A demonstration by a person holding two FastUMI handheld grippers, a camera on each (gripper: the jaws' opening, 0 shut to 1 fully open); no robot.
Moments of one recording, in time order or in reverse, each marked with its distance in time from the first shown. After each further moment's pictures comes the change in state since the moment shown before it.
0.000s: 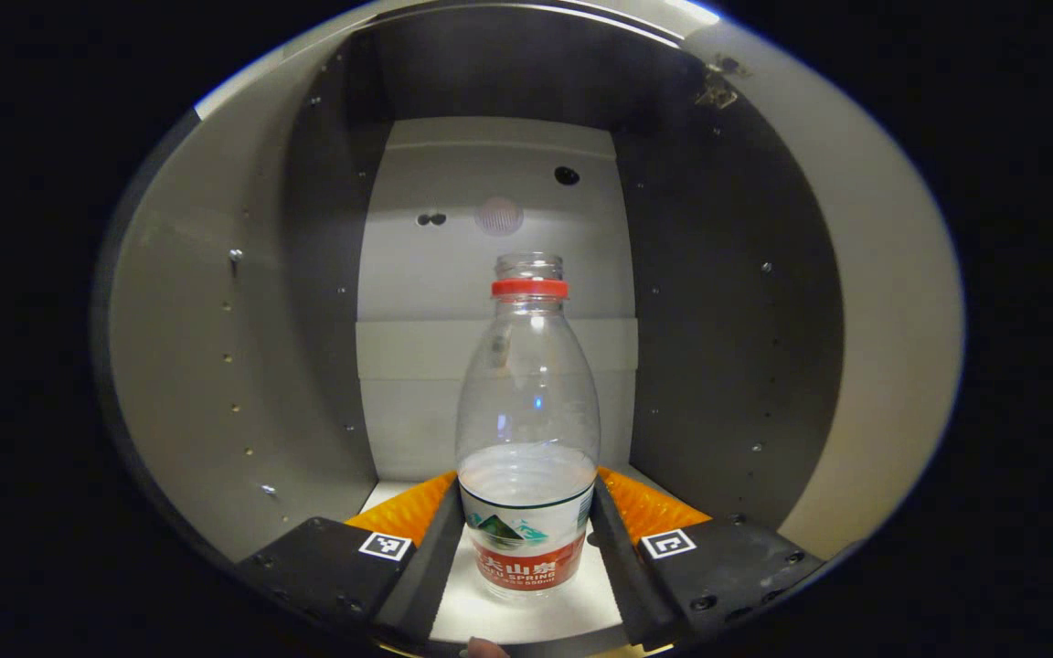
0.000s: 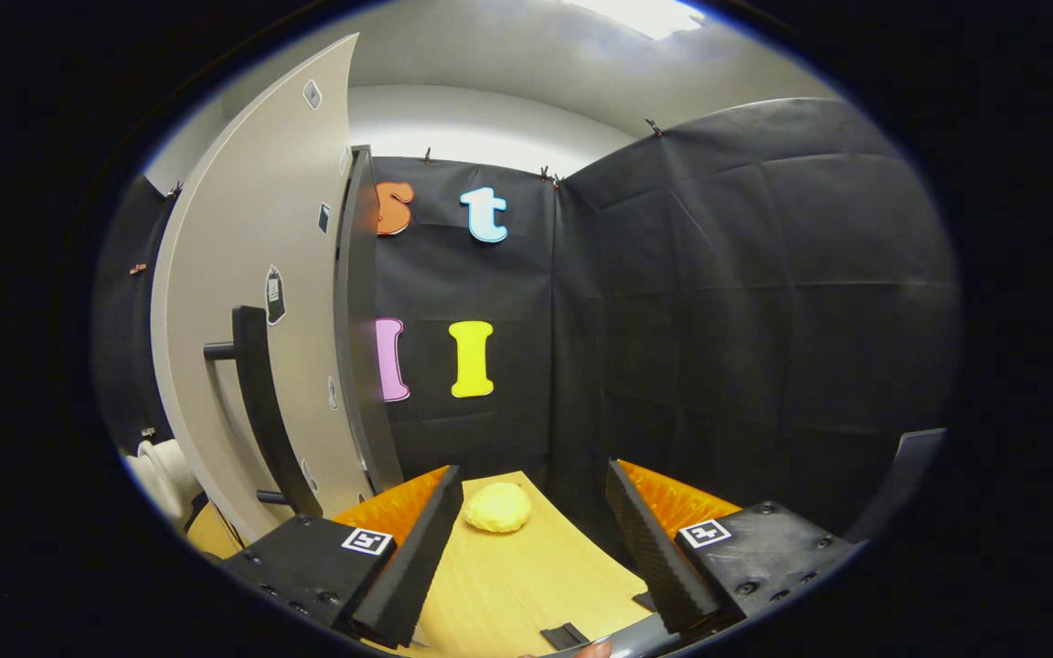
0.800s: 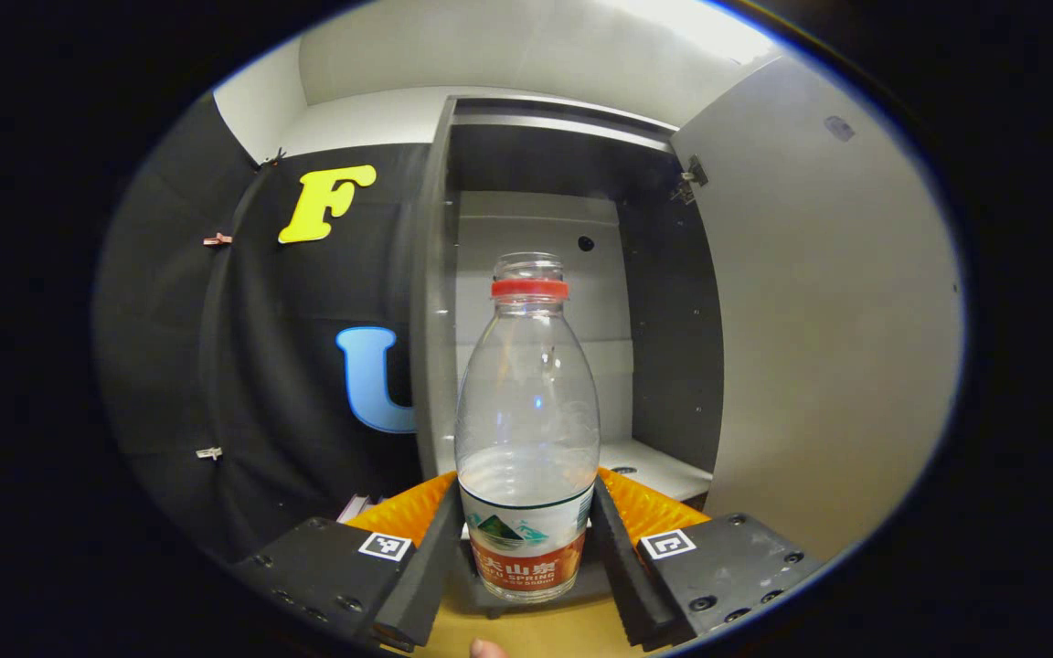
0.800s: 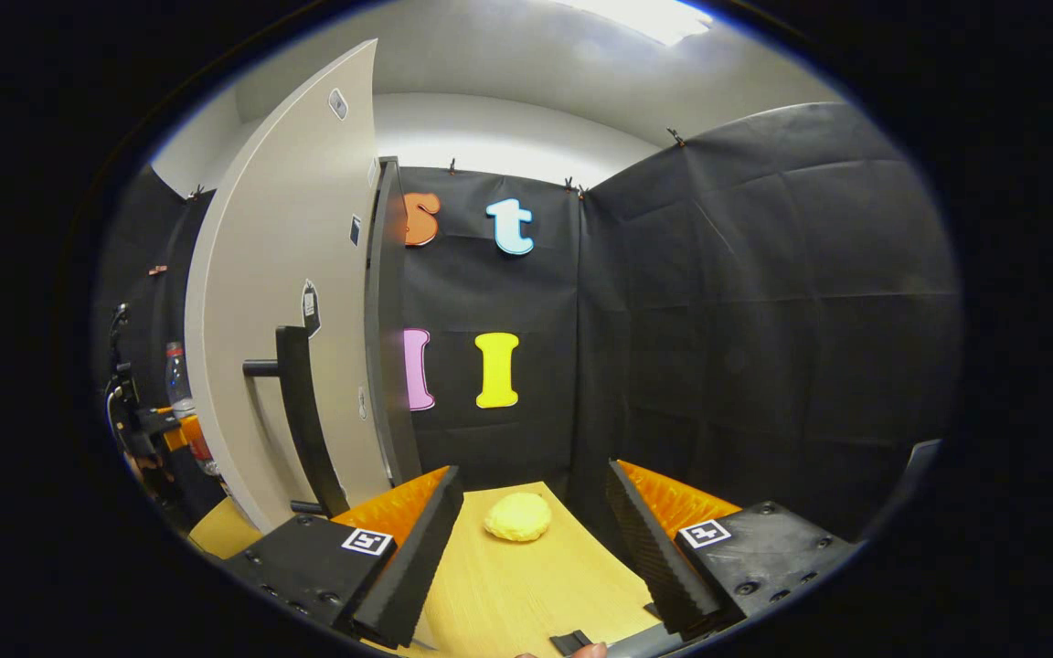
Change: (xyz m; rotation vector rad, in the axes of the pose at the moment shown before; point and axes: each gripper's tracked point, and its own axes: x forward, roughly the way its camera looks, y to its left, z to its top) left arm -0.217 0.068 -0.017 0.024 -0.062 0.044; right arm -0.001 0.017 0.014 -0.009 -0.040 0.073
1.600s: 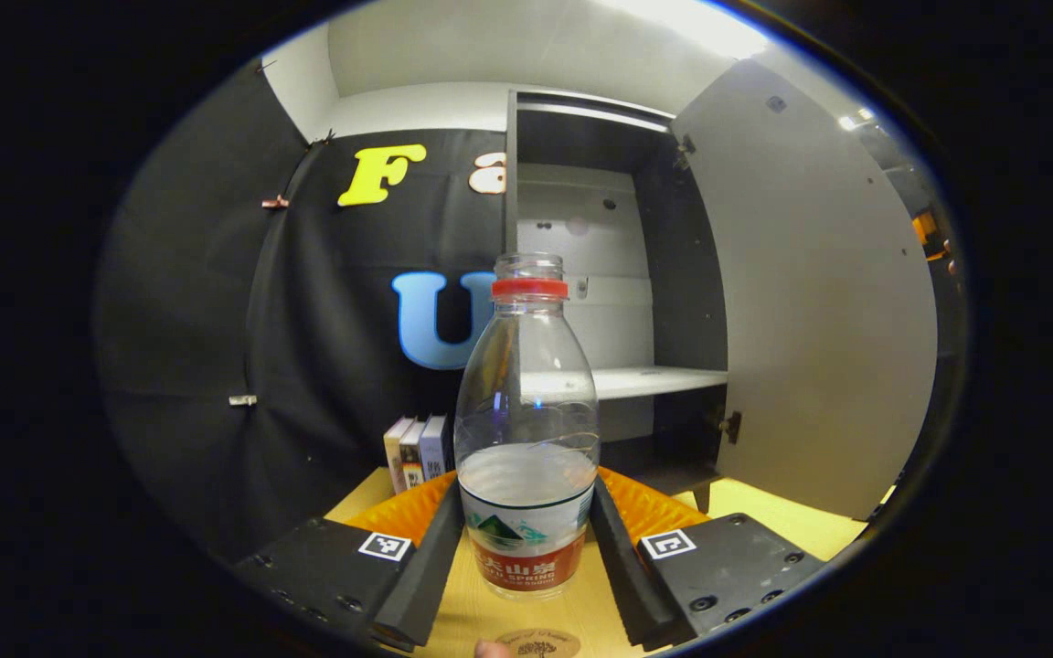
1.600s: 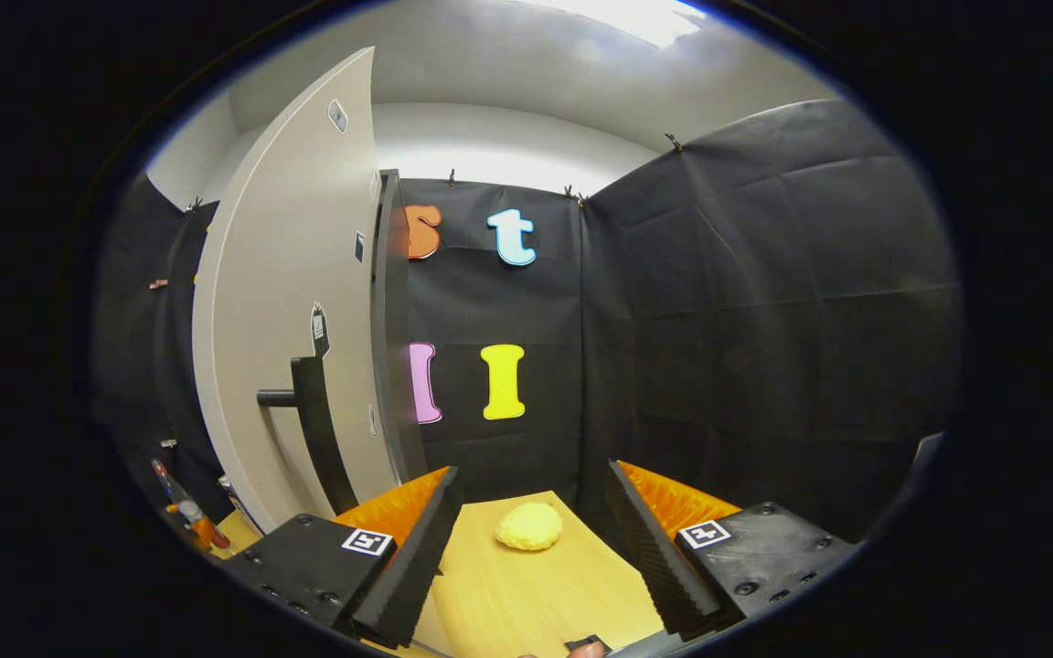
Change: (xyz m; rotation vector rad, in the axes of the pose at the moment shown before) left arm -0.104 0.040 -0.176 -0.044 0.042 0.016; right arm 0.006 0.009 0.014 0.039 -0.021 -0.001
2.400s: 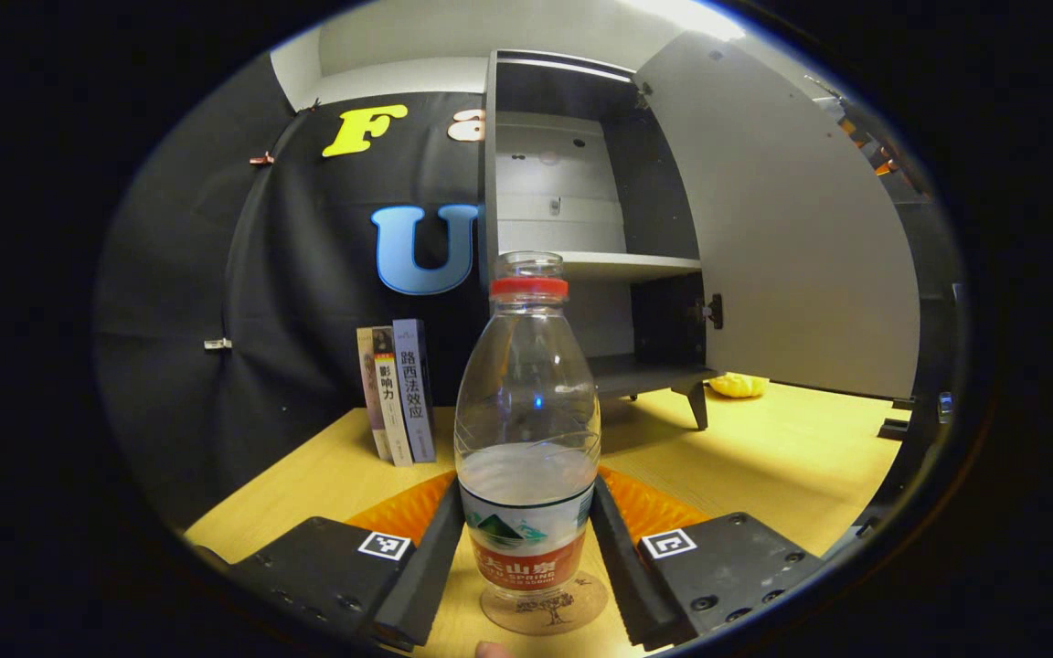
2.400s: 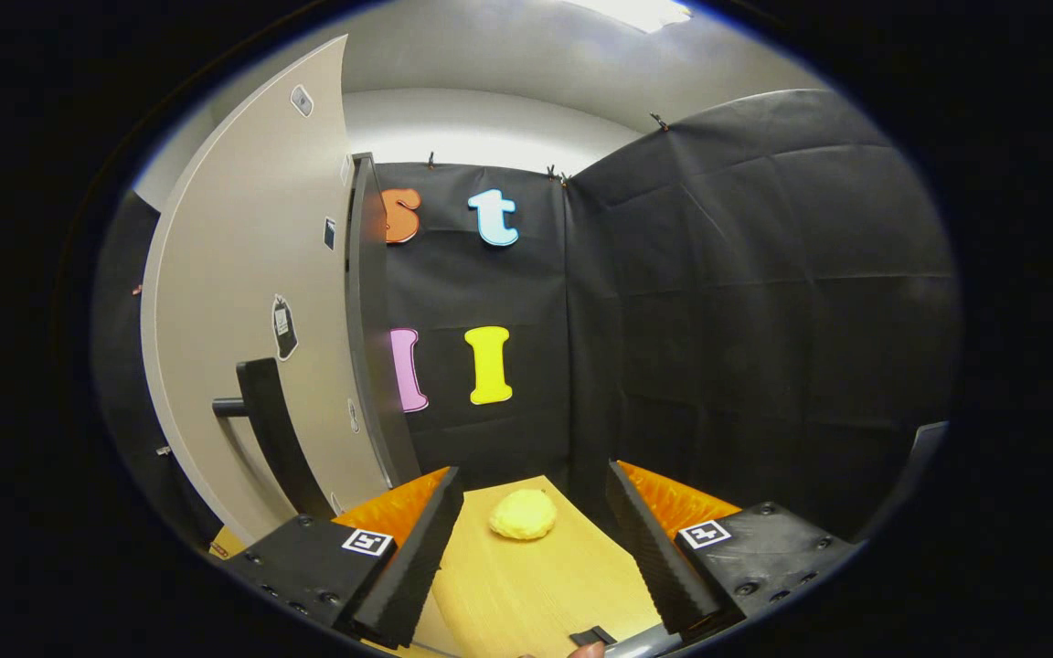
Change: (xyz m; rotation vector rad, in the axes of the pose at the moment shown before) left arm -0.008 -0.005 -0.159 0.038 0.093 -0.072; right arm 0.013 -0.006 -0.012 0.012 0.082 -0.050
